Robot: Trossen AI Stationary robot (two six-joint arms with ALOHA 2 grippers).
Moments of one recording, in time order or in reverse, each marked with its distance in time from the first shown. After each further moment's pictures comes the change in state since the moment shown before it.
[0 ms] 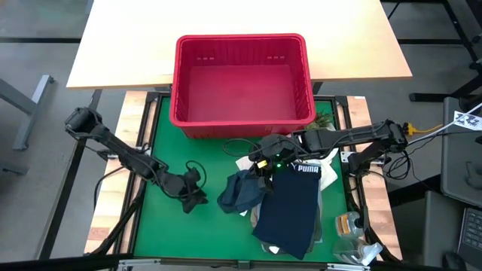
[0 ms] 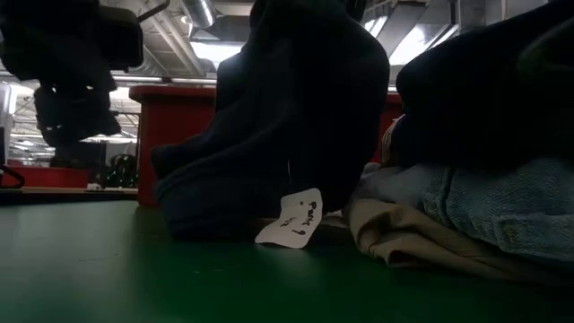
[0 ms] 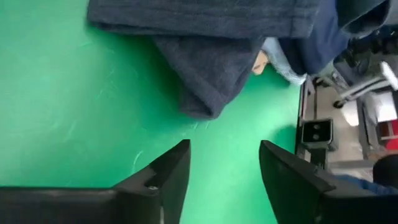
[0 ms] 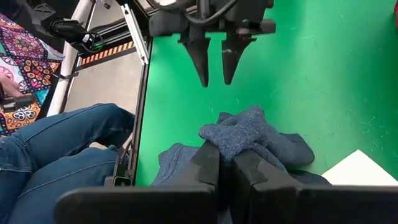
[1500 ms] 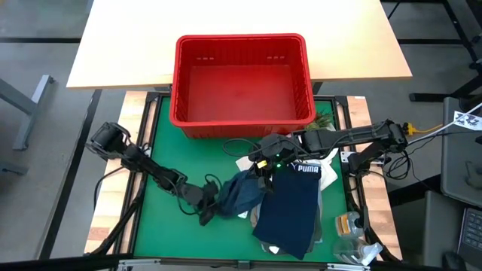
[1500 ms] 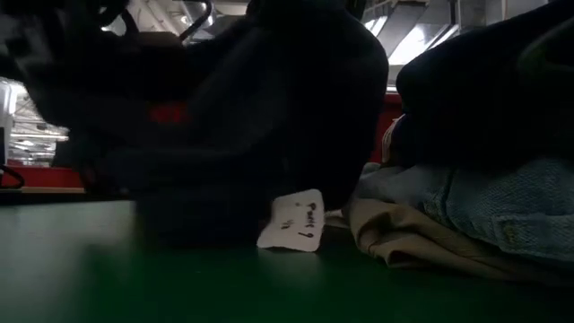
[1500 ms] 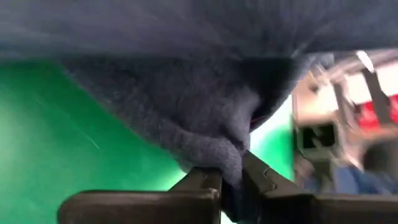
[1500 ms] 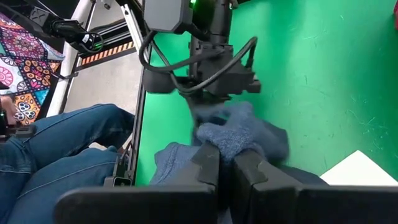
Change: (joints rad) left arm 0.024 0.458 0.105 0.438 0.098 0.084; right arm 0.000 0.000 0.000 0.002 0.001 -0.001
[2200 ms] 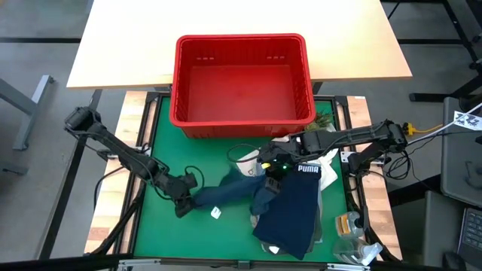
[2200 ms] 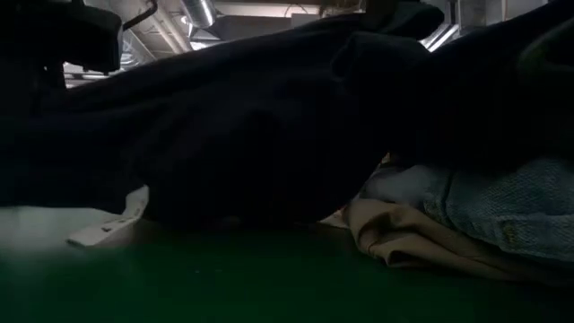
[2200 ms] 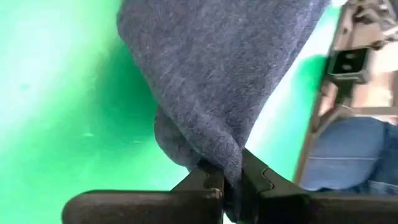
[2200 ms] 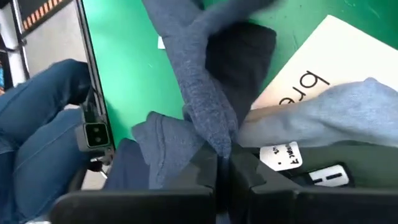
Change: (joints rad) left arm -0.055 -0.468 0.001 -0.779 0.103 -0.136; right arm 0.001 0.001 -0.020 -0.332 -0.019 0.179
